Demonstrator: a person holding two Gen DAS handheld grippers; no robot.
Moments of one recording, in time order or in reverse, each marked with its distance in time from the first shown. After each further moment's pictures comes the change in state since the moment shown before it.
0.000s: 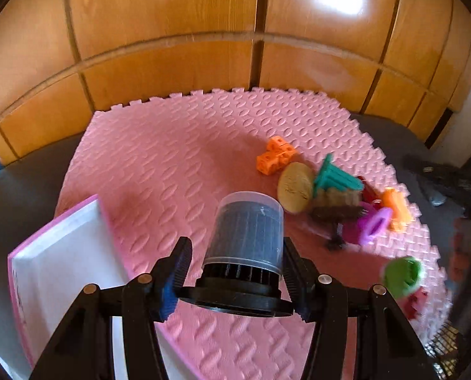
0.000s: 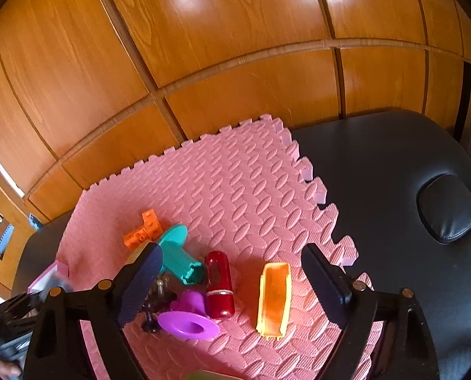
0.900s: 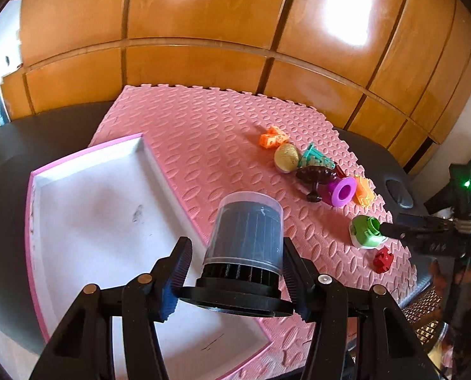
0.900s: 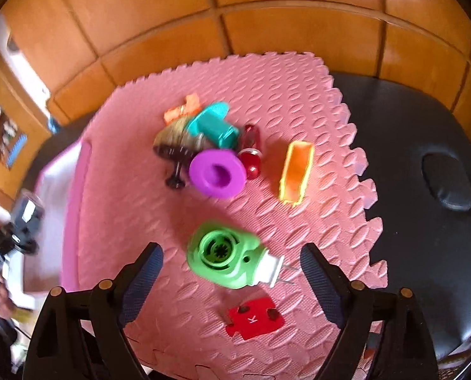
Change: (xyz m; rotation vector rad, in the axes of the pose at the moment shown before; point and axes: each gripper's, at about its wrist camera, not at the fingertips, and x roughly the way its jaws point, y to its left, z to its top) left arm -0.072 0.042 -0.084 -0.127 -0.055 -0.091; right arm -0.041 0.028 -0.074 -0.321 0.286 0.001
